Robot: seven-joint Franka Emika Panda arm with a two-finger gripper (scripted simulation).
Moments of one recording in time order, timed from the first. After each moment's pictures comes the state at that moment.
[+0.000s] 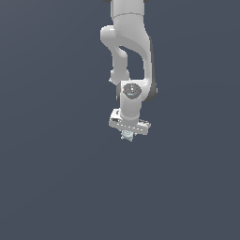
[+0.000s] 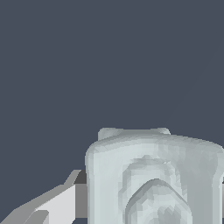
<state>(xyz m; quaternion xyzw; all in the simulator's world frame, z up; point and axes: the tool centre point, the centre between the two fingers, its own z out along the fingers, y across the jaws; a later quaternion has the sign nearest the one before) -0.058 0.044 0.043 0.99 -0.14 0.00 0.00</state>
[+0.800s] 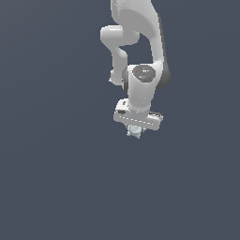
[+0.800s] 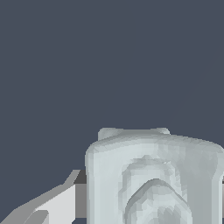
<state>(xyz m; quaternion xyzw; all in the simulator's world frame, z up) -0.029 0.071 0.129 0.99 -0.14 0.00 0.00</state>
